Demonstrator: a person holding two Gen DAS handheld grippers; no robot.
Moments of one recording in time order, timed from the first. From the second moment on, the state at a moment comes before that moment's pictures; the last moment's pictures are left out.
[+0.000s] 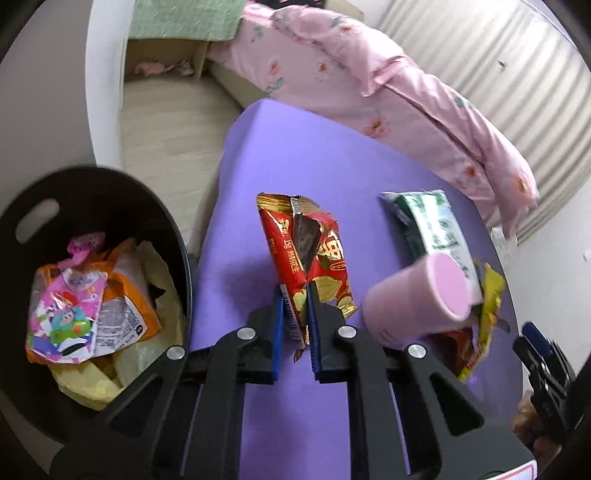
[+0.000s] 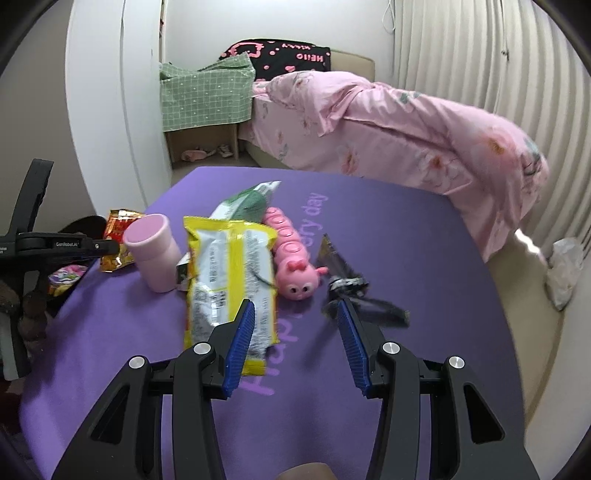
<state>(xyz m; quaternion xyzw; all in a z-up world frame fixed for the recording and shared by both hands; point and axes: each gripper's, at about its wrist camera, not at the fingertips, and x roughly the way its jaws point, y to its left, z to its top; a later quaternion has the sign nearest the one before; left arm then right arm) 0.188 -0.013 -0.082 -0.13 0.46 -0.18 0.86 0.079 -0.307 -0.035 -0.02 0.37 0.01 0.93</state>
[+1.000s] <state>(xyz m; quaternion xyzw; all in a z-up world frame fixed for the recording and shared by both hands) 0.096 0.019 -0.050 -0.08 0.44 -0.25 0.86 0.103 -0.279 -0.045 0.02 0.40 0.08 0.91</state>
